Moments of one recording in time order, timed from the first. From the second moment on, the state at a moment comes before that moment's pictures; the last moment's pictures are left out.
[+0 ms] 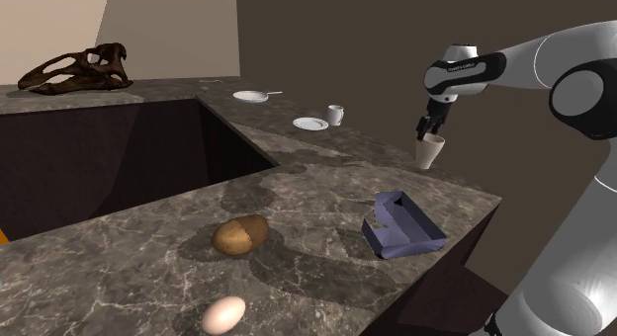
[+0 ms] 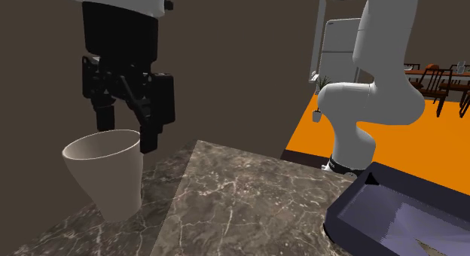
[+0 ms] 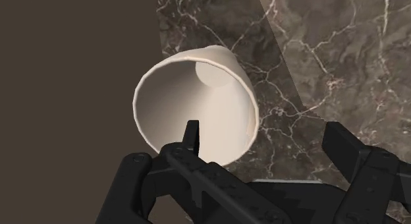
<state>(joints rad) -0.11 0.04 -0.53 -1.85 -0.03 2.04 -0.55</state>
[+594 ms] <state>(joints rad) -0.11 0.06 -0.53 -1.89 -0.02 2.10 -0.56</state>
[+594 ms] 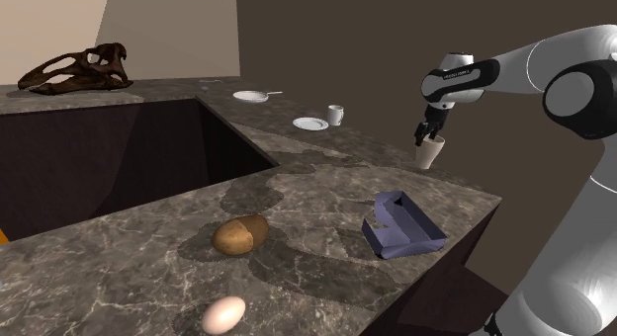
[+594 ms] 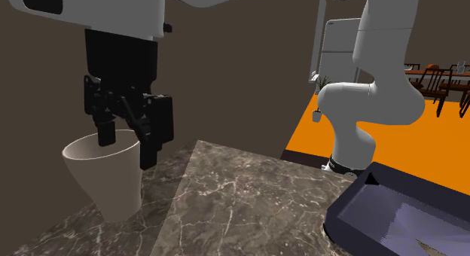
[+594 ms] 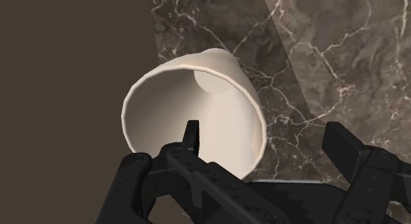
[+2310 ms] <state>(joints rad) -0.11 0.05 -0.53 -1.73 -0.03 1.93 -0.56</state>
